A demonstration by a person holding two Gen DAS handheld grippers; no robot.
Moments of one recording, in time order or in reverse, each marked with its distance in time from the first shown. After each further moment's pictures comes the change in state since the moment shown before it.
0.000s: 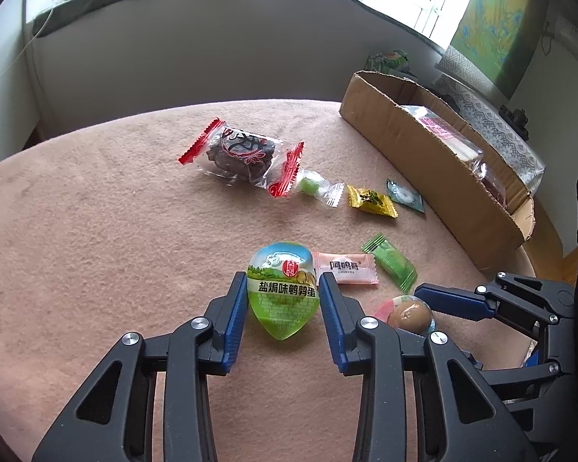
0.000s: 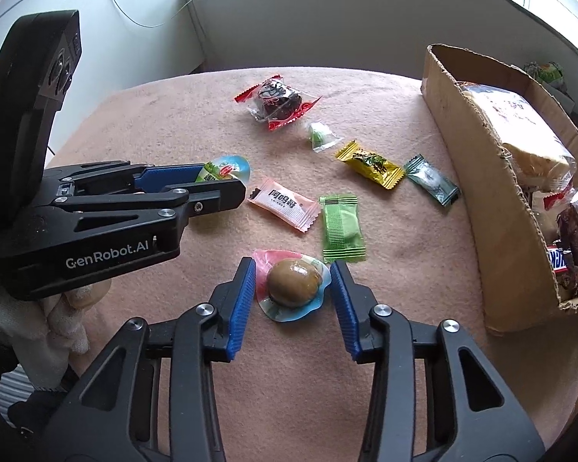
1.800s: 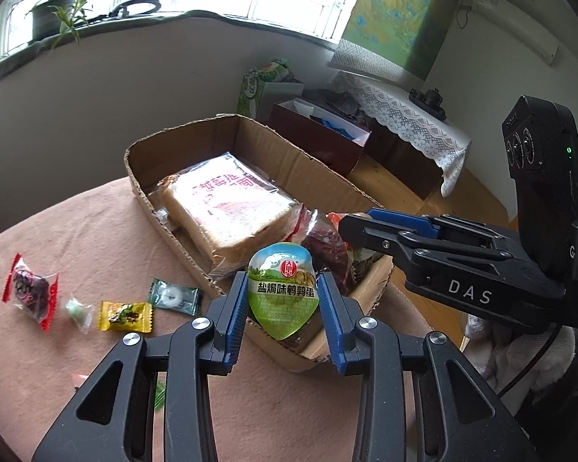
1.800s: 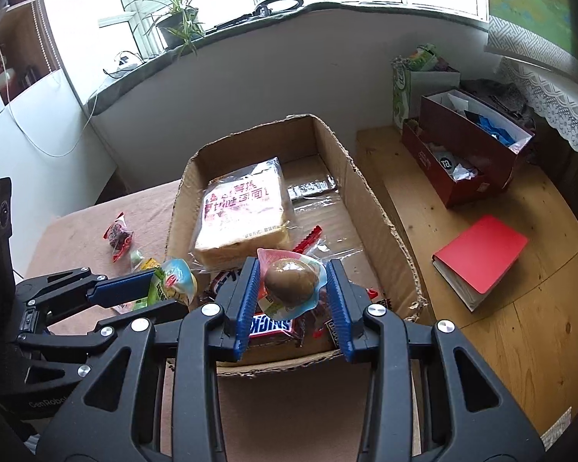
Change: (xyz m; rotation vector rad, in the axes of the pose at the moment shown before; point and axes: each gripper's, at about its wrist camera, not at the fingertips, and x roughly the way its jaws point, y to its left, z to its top) left arm 0.022 -0.174 0.065 0.207 -0.039 -0.245; right arm -0.113 -0.184 0.011 0.306 -0.208 -0.165
